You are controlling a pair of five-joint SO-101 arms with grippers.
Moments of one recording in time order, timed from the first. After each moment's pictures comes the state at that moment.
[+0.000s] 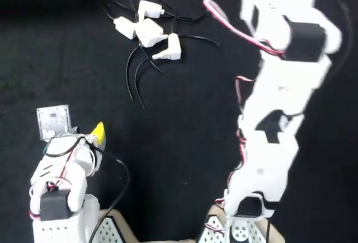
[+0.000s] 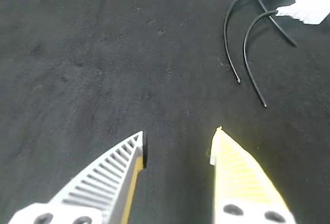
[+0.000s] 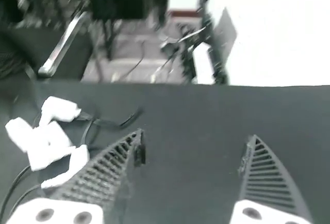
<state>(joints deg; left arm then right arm) -9.8 -104.0 81.2 69.1 2.2 5.0 26.0 -90.2 99.1 4.0</state>
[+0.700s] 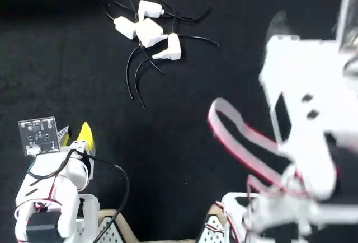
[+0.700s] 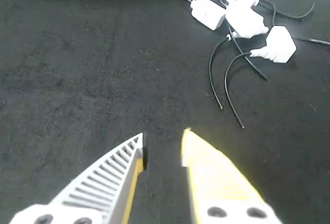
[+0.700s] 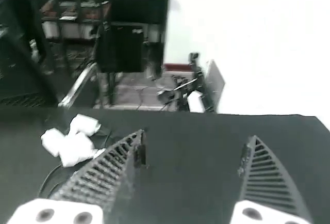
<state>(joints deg) -9.8 -104.3 65.5 79.1 2.2 1.5 -25.1 -48.0 99.2 4.0</state>
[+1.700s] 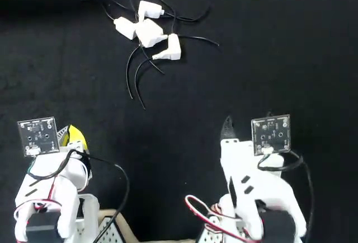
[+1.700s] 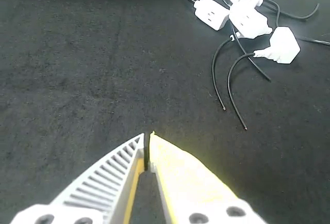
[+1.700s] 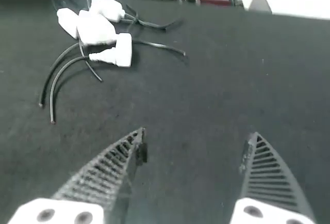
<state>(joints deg) -10.3 -104.3 65.3 79.1 2.2 -3.4 -101.1 64.3 73.4 3.8</state>
